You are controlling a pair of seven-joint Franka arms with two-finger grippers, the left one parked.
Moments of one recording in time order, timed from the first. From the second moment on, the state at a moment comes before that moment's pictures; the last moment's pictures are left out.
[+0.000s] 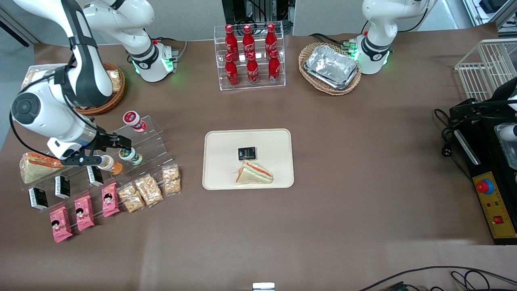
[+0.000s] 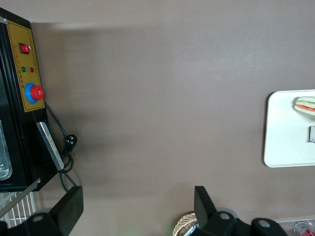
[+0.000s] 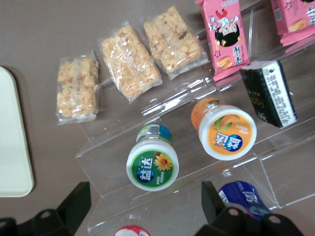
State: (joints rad) arm 0.05 0.01 -0.04 -2.18 0.04 2.09 0.02
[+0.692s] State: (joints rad) arm 0.05 0.06 -0.04 -2.25 0.04 2.21 0.02
